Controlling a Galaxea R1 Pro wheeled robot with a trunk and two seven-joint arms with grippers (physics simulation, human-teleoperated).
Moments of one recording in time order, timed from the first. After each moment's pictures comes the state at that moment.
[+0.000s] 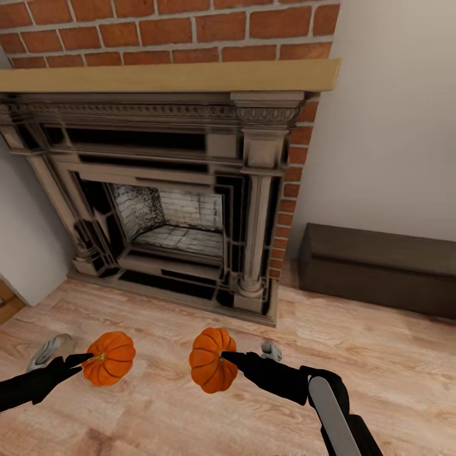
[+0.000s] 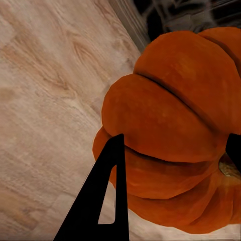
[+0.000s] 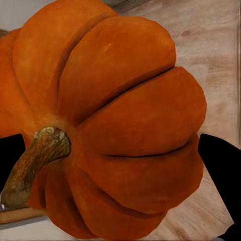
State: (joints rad) left arm -0.29 0.41 0.46 -1.07 0.59 1.04 -0.48; right arm -0.21 0.09 0.09 -1.46 -0.84 0.96 0.15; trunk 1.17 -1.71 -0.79
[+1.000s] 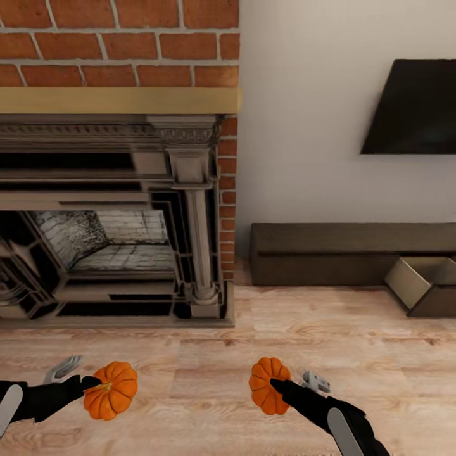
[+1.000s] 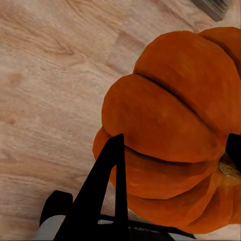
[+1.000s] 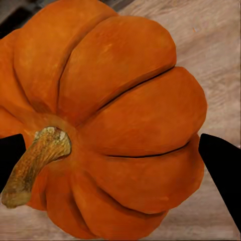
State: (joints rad) left arm -0.29 0.37 0.31 -1.06 0.48 1.03 -0.23; right arm -0.18 -0.03 0.04 -1.19 -0.63 0.61 -0.03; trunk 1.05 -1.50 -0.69
